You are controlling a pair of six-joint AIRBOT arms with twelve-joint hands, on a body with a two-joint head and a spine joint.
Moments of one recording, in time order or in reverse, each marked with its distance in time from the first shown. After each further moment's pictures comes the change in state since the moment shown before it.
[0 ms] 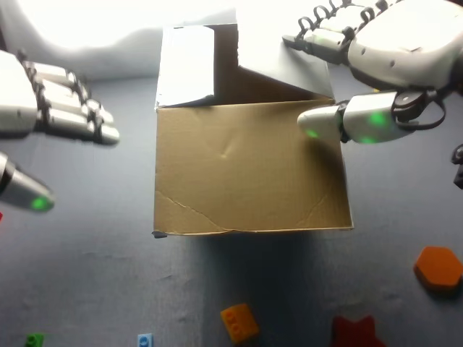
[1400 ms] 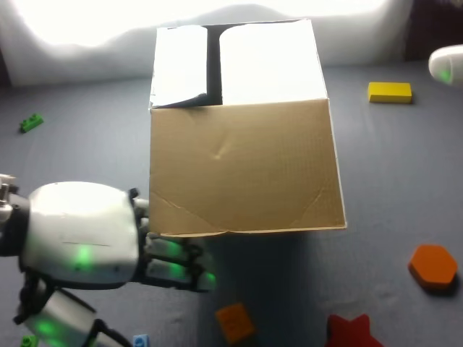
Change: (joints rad) left arm 0.242 0.037 -0.454 -0.266 0.149 0.274; right arm 0.006 0.345 -0.116 0.003 0.013 0.340
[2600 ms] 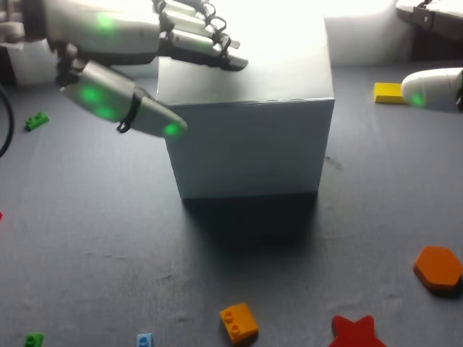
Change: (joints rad) left arm -0.476 -0.264 0.497 0.190 -0.126 -0.244; right arm -0.008 -0.020 -0.038 0.023 -0.042 -0.039
